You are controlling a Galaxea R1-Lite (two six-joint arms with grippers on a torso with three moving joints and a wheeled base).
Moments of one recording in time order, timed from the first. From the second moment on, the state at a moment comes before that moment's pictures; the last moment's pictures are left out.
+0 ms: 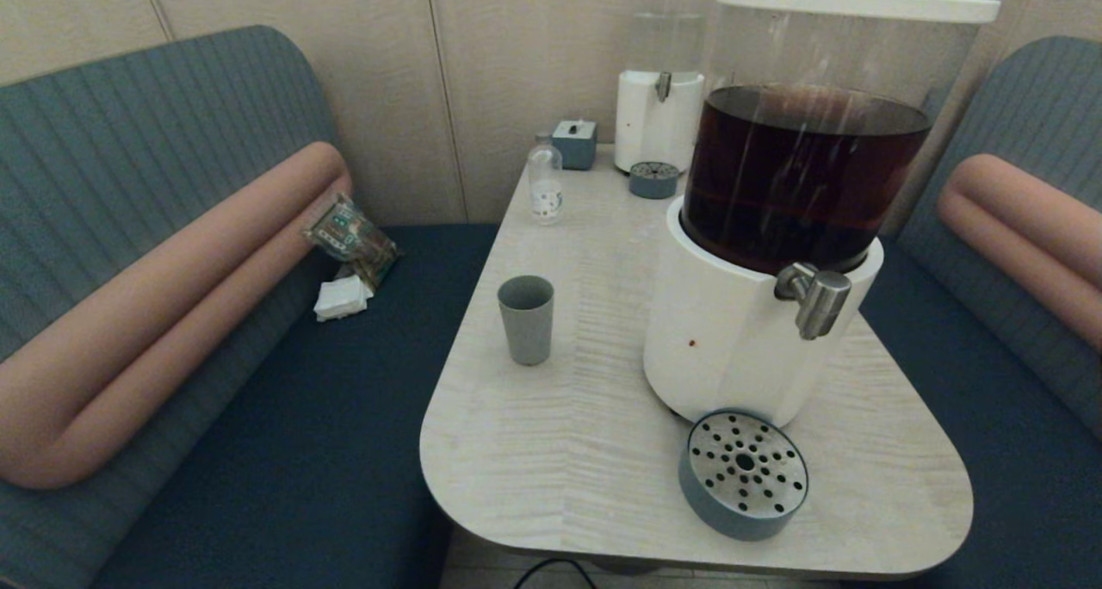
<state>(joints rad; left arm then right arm) 0.01 0.00 0.00 -0.01 -0.02 0.05 0.00 0.00 0.00 0.01 0.01 -0.07</state>
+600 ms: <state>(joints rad) 0.01 0.00 0.00 -0.01 -0.01 0.00 0.00 0.00 0.00 0.01 0.01 -0.07</state>
